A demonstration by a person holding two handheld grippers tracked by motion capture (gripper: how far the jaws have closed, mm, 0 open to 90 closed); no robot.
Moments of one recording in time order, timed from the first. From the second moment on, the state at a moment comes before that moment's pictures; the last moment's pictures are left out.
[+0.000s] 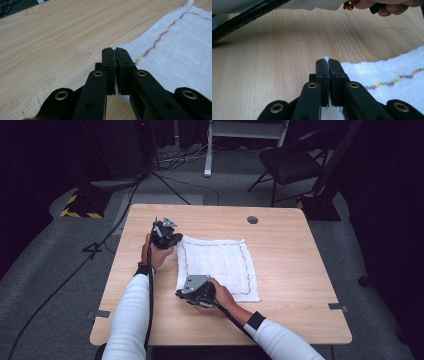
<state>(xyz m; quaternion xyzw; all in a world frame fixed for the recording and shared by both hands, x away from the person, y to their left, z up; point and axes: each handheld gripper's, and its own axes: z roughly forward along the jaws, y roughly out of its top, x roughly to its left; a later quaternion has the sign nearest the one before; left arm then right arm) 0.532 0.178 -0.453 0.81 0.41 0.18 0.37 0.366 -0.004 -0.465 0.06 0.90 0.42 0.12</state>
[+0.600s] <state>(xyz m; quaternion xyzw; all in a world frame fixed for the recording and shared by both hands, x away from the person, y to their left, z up) 0.545 0.128 -0.429 0.82 0.38 0.20 0.38 0.372 -0.075 -0.441 0.12 0.88 0.45 0.13</state>
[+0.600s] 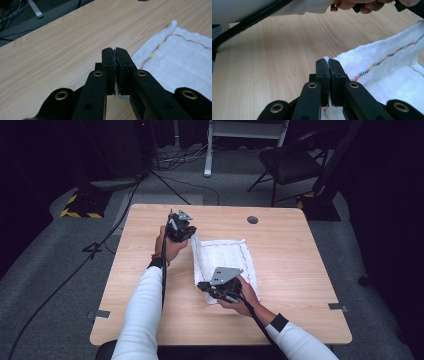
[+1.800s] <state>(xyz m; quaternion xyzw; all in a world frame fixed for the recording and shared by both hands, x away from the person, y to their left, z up) 0.560 0.009 -0.434 0.85 0.32 0.18 0.39 0.363 -0.195 -0.445 0.20 0.87 0.43 0.16</state>
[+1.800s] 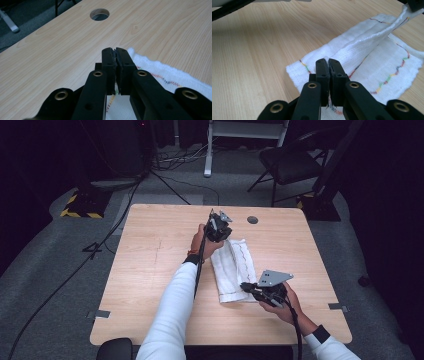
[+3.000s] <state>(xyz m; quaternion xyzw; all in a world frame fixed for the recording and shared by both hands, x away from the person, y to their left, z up) 0.570 -0.048 -0.459 0.87 0.30 0.18 0.35 0.367 -0.230 -0.470 0.23 0.89 0.37 0.16</state>
